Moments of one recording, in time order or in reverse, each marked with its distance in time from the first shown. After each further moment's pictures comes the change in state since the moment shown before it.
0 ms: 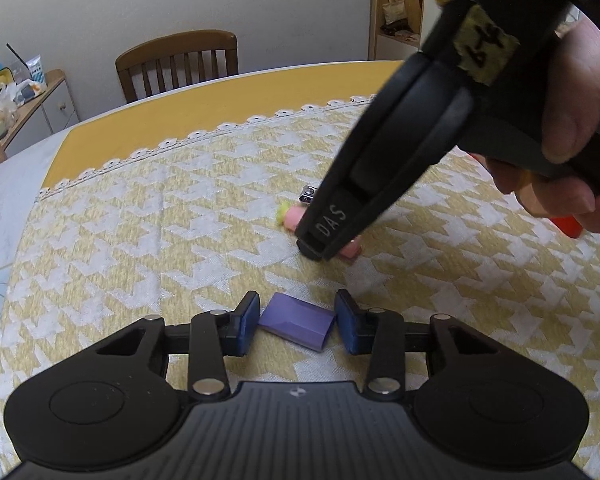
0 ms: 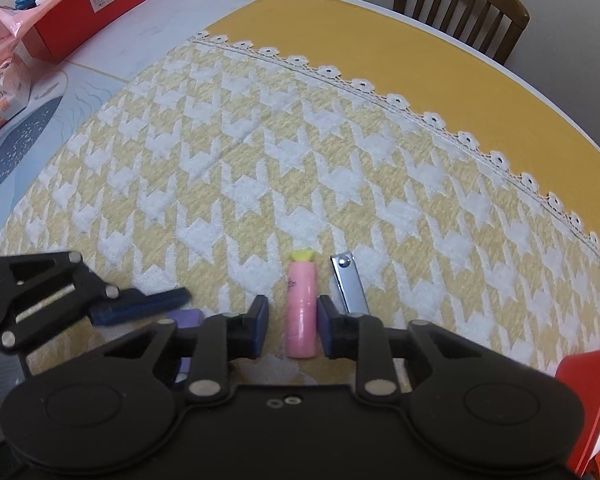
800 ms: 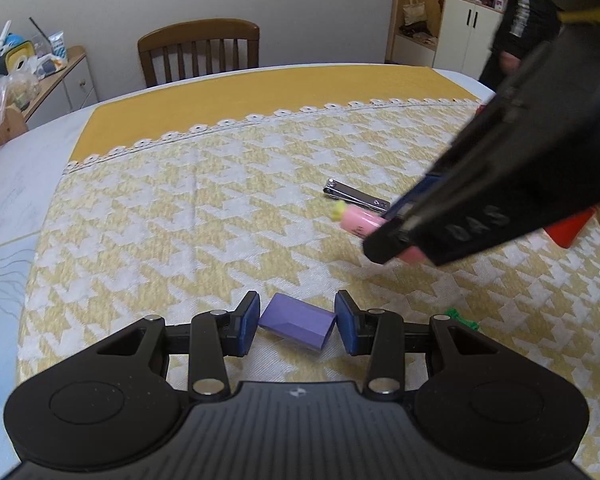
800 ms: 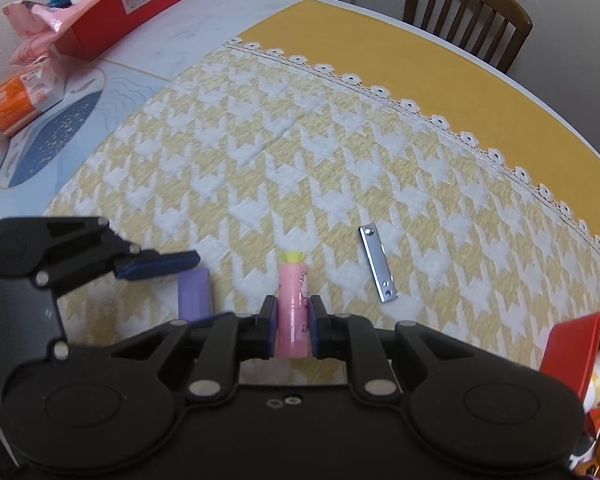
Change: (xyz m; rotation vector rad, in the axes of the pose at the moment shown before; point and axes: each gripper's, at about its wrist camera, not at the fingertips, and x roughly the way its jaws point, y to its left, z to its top) left arm -0.034 0.019 -0.005 -0.087 0.028 0.002; right arm -0.048 0.026 -0.021 -0.017 -0.008 0.032
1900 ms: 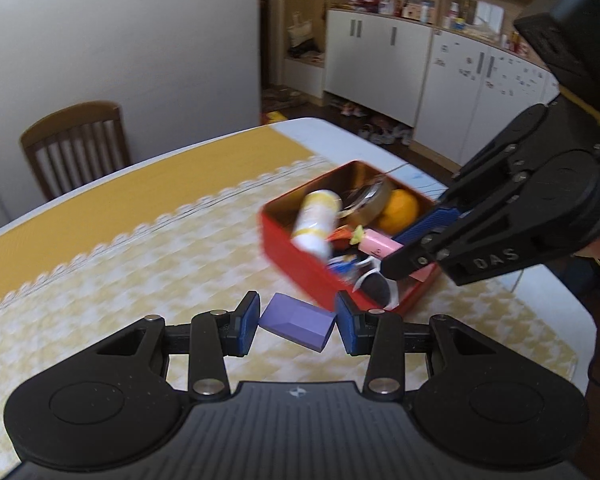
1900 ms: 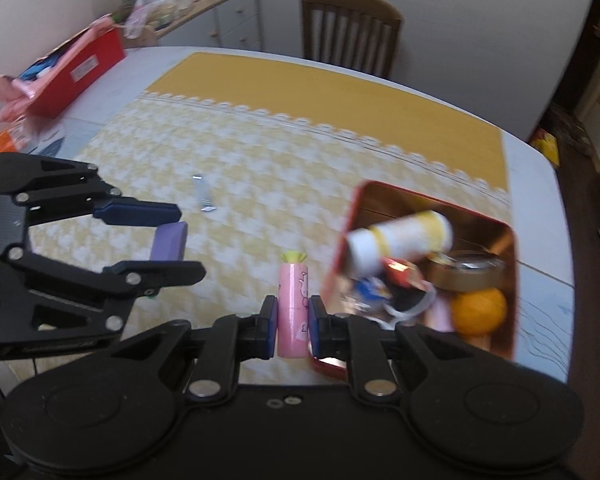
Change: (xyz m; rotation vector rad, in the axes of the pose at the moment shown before) left arm -0.035 -0.182 0.094 0.238 -0.081 -0.223; right arm -0.136 -0.137 -0.132 0.174 -0.130 -0.092
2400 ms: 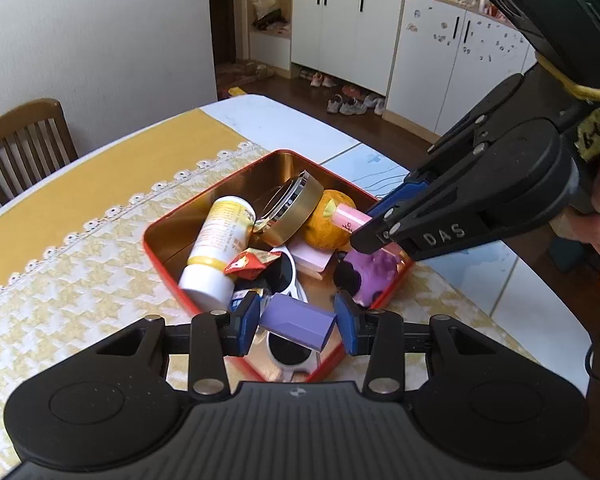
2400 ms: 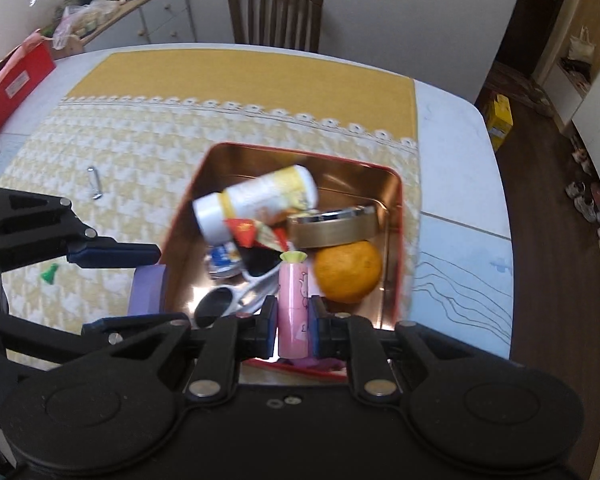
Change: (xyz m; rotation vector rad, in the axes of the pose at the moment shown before) left arm 0.086 -0.068 0.036 0.045 0.094 -0.046; right arm 0.012 -0.103 -0.024 0.097 0.038 -0.073
